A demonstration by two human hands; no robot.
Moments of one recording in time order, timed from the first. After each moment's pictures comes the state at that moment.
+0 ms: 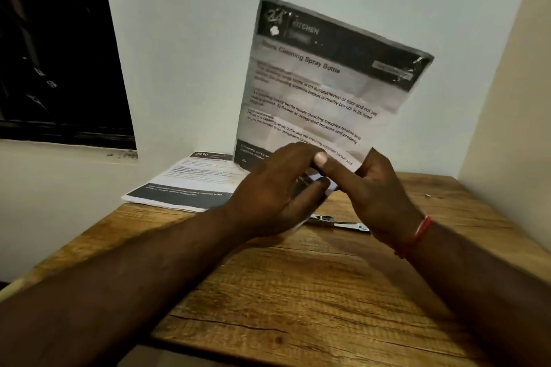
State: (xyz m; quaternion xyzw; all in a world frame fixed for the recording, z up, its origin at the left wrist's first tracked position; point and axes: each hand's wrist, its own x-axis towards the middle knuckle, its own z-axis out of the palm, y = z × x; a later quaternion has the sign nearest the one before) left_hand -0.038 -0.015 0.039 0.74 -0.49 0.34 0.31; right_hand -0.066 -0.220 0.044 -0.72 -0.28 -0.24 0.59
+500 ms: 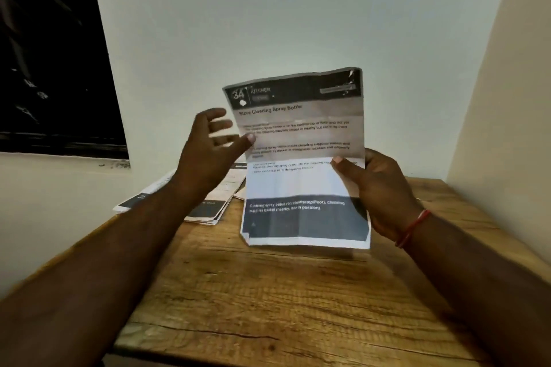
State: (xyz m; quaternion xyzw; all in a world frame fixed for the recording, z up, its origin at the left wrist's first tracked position) left_hand 0.029 0.053 0.063 0.74 -0.17 0.25 0.60; right_hand -0.040 -0.245 0.043 -0.67 -0.10 -0.22 0.70
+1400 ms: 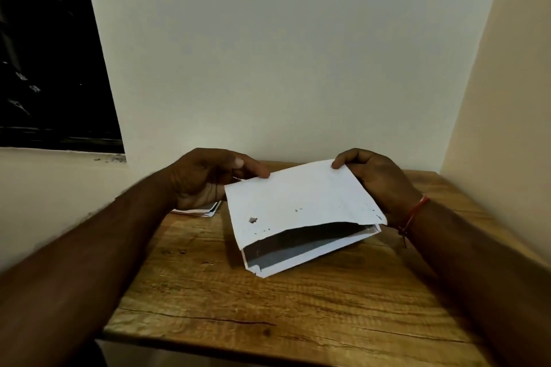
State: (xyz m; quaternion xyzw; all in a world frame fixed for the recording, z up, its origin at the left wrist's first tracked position) left_hand 0.022 0.074 0.048 0.60 -0.29 -0.26 0.69; right_hand -0.040 -0.273 0.041 -0.72 -0.07 -0.10 0.68
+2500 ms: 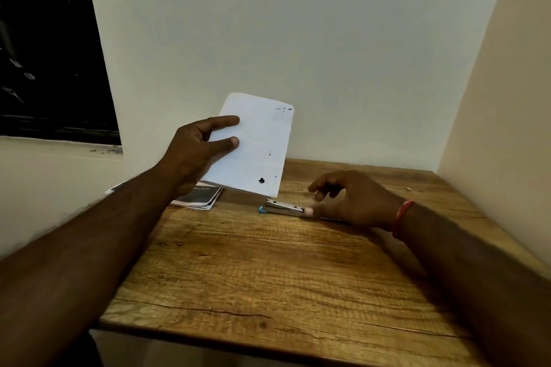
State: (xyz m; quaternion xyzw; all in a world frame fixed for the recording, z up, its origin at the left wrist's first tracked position) left_hand 0.062 0.076 0.034 0.62 -0.24 0.10 0.74; right_hand -0.024 -0.272 0.019 -0.94 -0.14 -0.06 0.30
